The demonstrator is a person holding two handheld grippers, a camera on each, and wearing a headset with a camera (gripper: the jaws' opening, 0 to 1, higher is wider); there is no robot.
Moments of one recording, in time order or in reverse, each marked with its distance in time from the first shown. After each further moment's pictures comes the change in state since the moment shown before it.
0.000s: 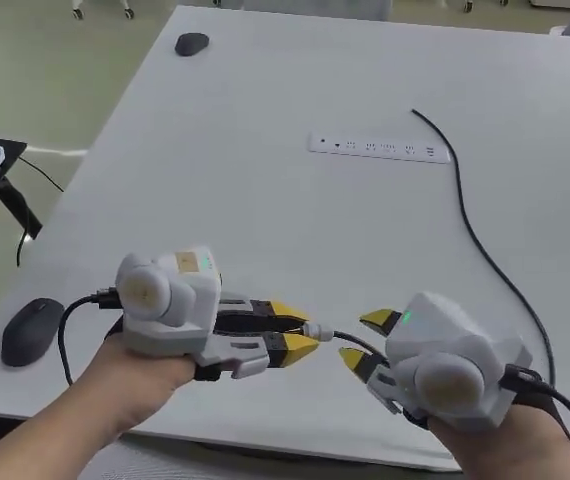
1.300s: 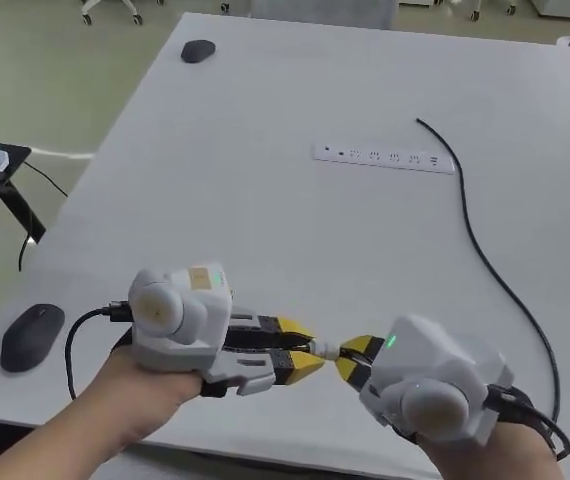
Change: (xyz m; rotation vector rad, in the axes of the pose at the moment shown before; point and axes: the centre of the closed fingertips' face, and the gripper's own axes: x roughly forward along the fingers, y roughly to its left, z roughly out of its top) left arm 0.010 -0.002 -0.005 0.017 0.026 -0.003; right arm 0.010 0.007 -0.009 0.003 -0.017 0.044
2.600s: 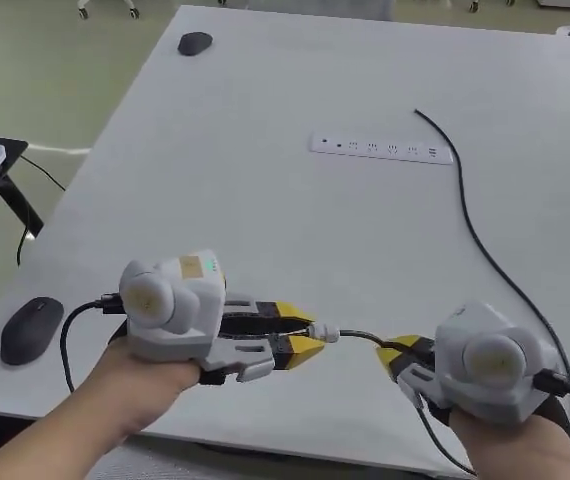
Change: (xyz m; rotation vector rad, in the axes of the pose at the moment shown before) left arm -0.002 -0.001 0.009 0.009 -0.043 0.014; right arm -0.005 -0.036 -0.066 0.454 0.025 -0.097
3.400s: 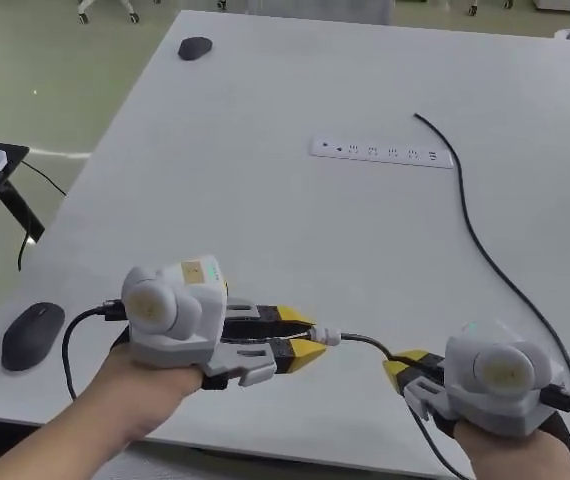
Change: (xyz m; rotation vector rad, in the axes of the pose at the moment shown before) left arm -0.002 0.005 0.002 -0.010 -0.009 0.014; right arm 0.001 0.001 -0.011 0.033 -0.003 -0.001
